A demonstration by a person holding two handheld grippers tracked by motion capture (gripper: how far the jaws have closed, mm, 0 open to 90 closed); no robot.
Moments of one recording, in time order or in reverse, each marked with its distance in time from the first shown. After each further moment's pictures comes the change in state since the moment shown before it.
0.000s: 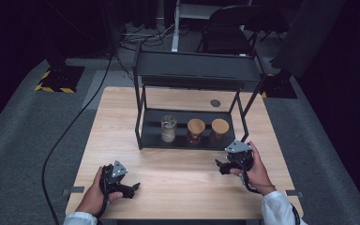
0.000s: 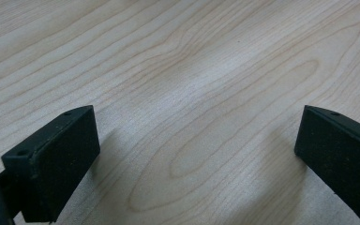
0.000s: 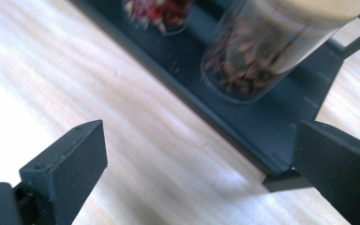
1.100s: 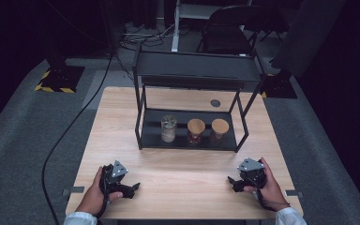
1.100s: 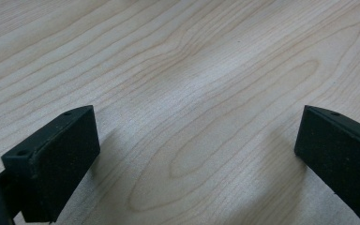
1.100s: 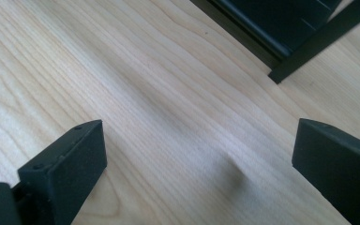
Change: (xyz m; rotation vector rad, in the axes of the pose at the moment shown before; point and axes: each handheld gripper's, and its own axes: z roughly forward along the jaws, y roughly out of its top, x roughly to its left) left arm 0.000 0.000 0.000 0.000 0.000 0.000; right arm -0.003 -0.071 -0.015 0.049 0.007 0.008
